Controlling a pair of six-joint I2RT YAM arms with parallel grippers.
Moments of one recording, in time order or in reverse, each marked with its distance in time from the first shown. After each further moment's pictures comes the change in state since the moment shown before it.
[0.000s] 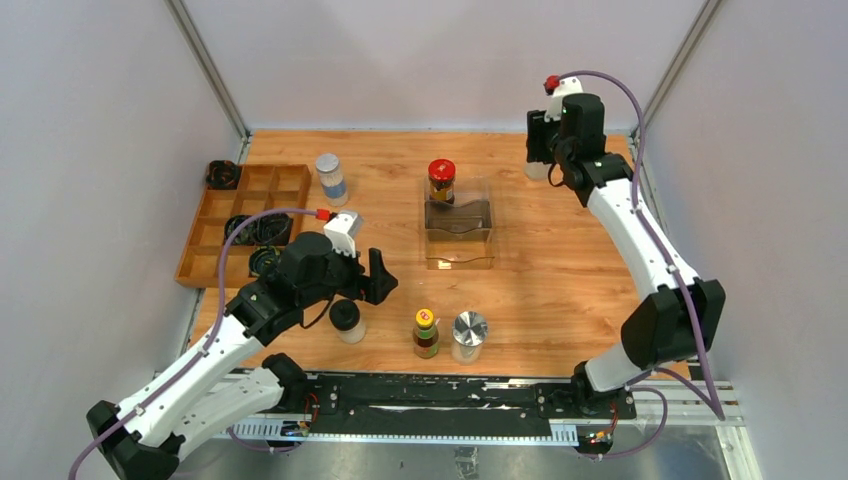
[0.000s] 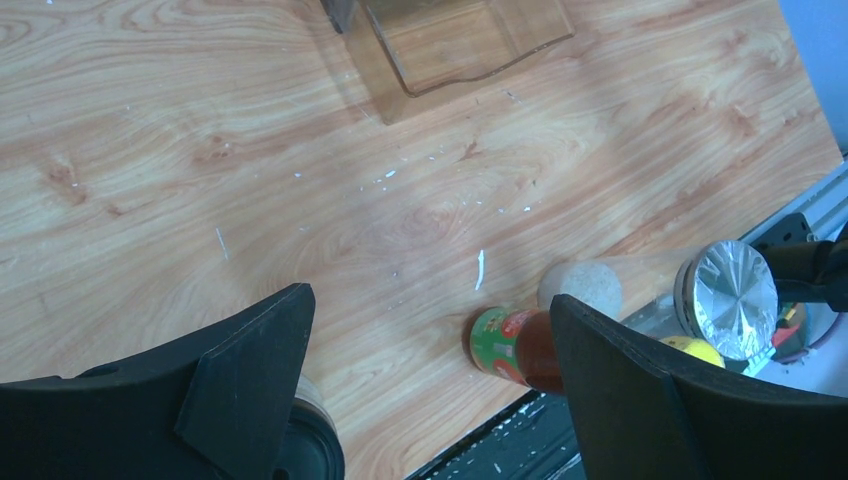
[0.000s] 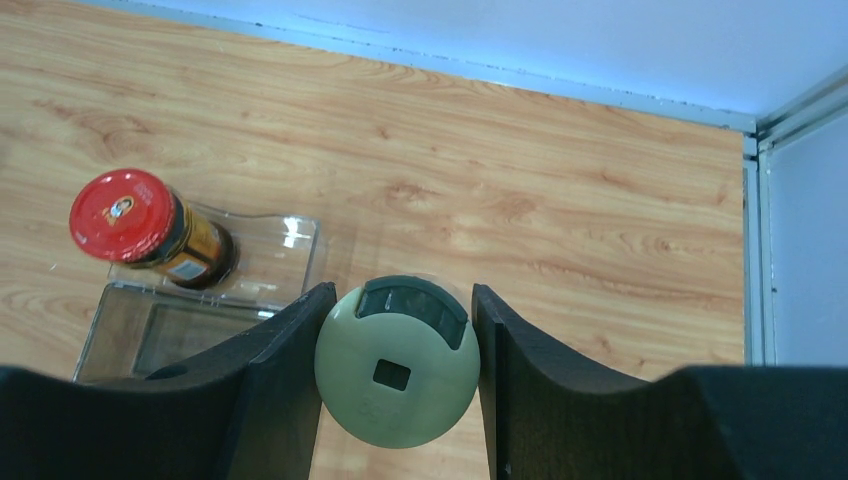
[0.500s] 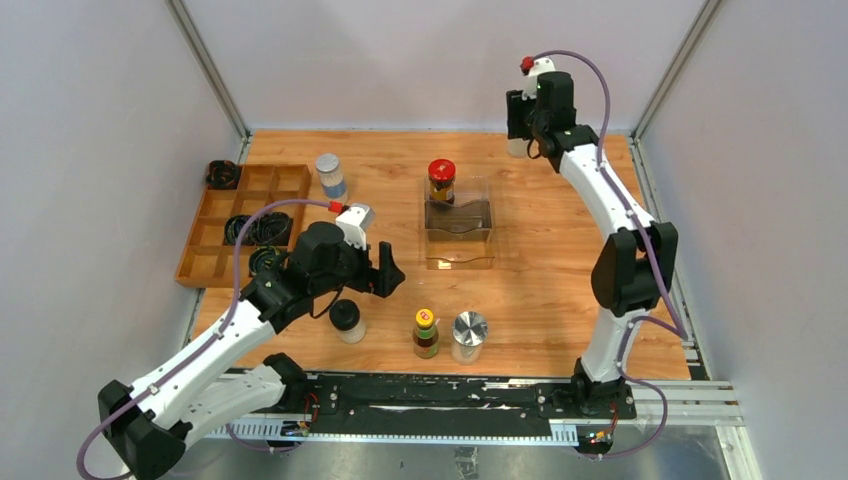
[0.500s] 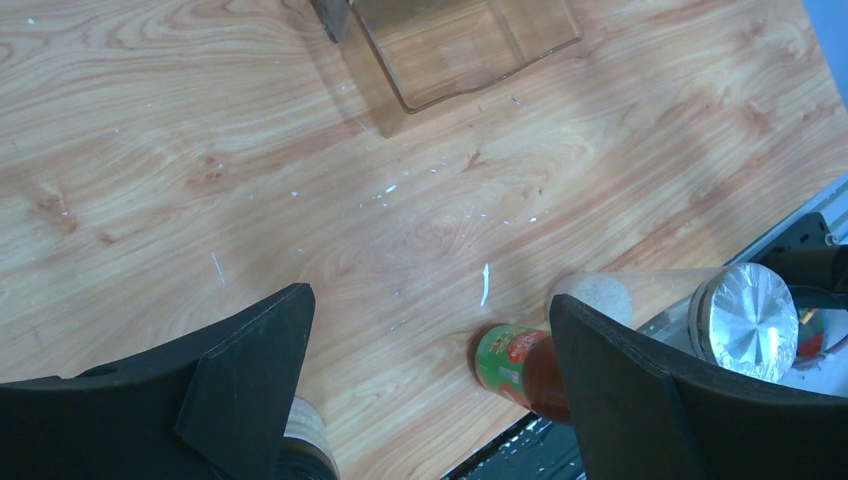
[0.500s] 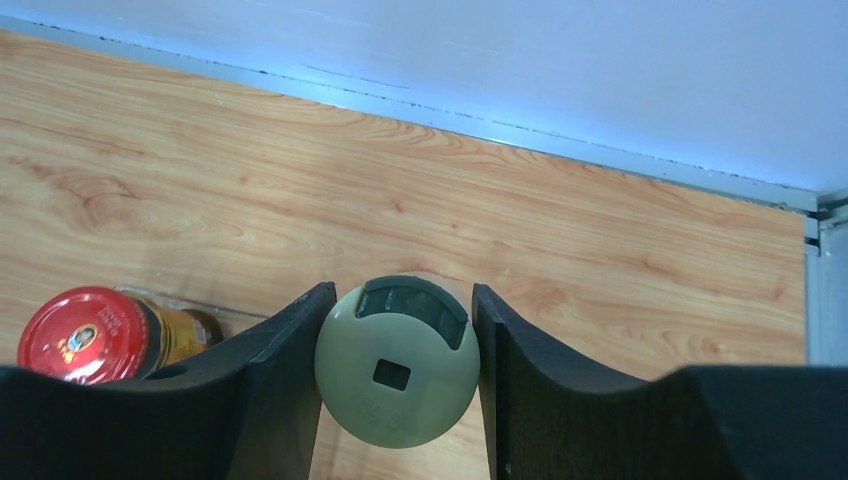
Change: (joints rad) left arm 0.008 0.117 0.027 0.058 0.023 0.031; right arm 0.000 0.349 0.283 0.065 -0.041 -0.007
